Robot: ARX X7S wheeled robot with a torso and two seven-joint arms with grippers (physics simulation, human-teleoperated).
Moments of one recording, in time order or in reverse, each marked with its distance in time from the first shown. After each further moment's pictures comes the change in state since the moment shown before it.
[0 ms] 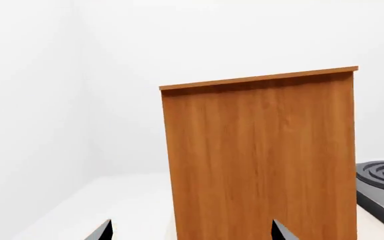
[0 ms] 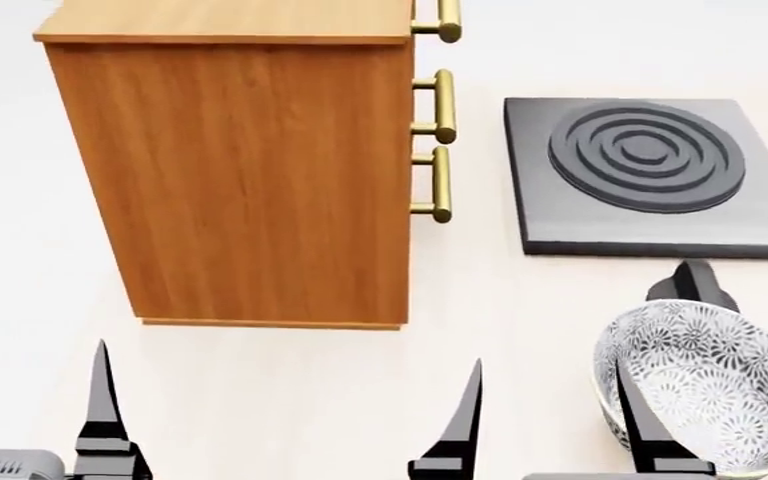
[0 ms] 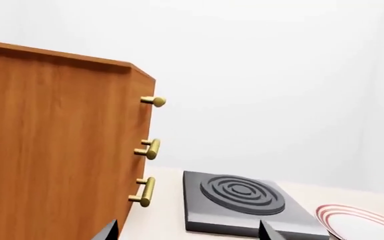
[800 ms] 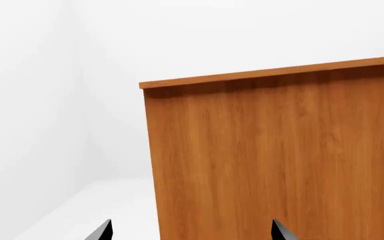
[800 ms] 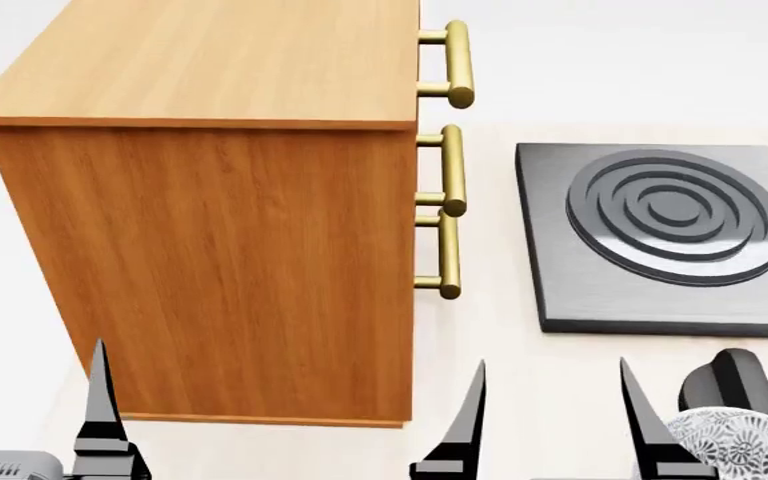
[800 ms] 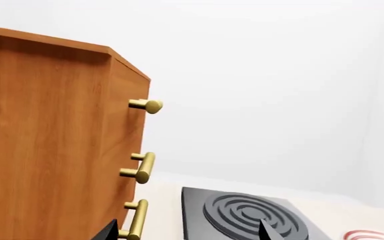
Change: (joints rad) left arm -0.001 -0.018 0.013 -0.003 -0.014 0.012 -0.024; right arm -0.003 0.019 -0.018 0.009 -0.005 -0.024 0.033
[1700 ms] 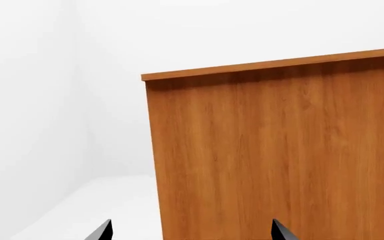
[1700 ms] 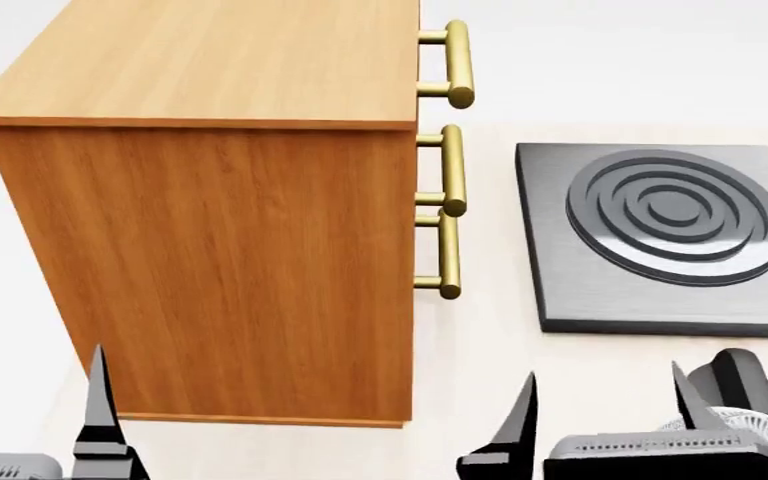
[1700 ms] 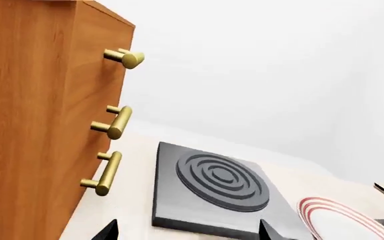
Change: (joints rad) left arm 0.004 -0.019 0.007 -0.021 -0.022 0.020 -0.019; right arm 0.075 0.071 0.057 -0.301 0.029 0.596 -0.035
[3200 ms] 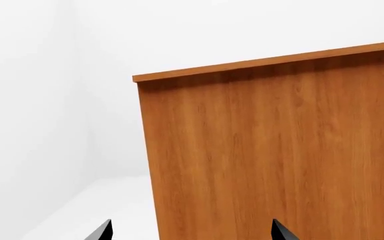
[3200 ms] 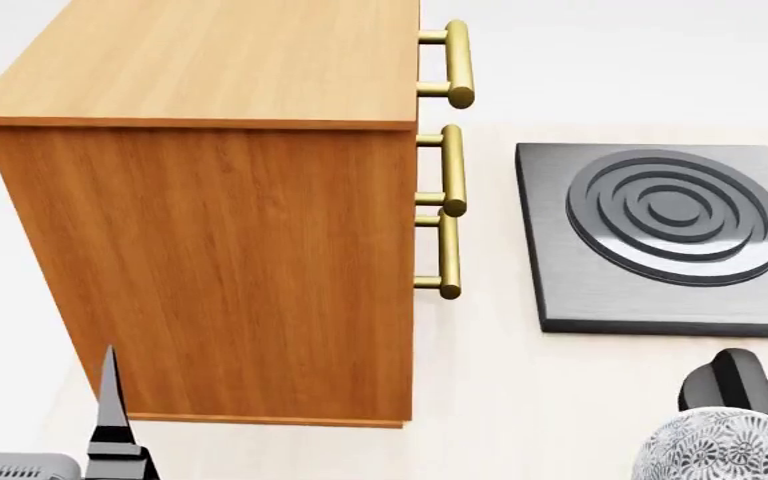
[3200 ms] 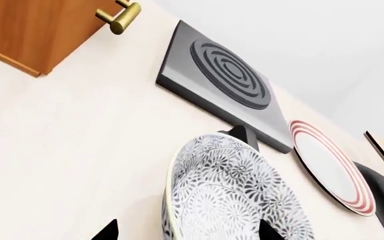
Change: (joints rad) left arm -0.020 -0.020 0.049 -0.005 0.010 -0.014 -0.040; right arm -0.275 0.374 0.016 -0.164 0.285 0.245 0.174
